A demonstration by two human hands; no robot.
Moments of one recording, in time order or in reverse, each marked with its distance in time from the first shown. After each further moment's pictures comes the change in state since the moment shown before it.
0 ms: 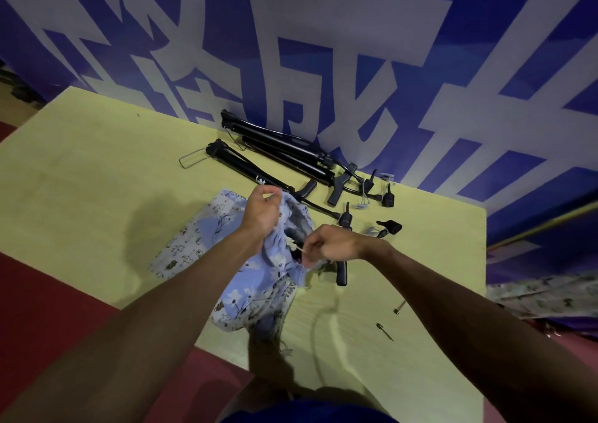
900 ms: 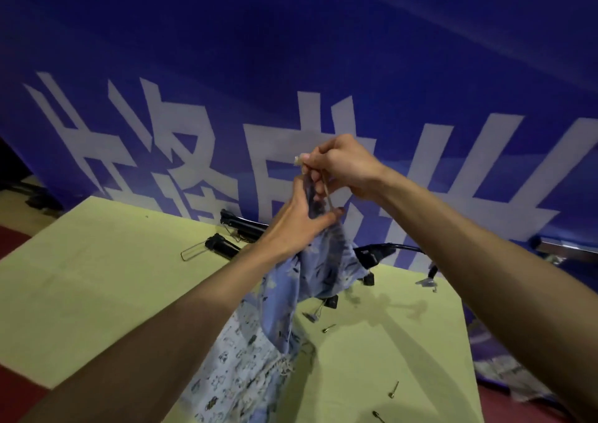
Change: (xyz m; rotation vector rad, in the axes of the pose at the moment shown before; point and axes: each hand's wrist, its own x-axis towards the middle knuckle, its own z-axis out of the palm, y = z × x) left_hand -0.076 0.172 0.007 0.327 -0.253 0.701; right_hand -0.139 -0.191 -0.150 0.350 0.722 -0.300
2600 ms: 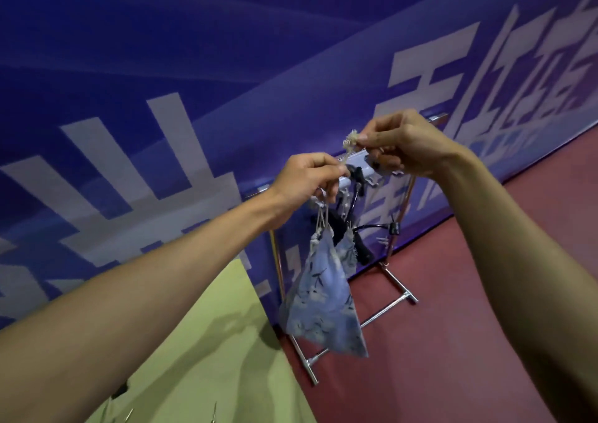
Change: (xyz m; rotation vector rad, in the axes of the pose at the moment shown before) left_hand 0.015 0.271 0.386 -0.443 -0.876 0.227; right_hand -0.384 0.159 -0.373 0.208 0.698 0.098
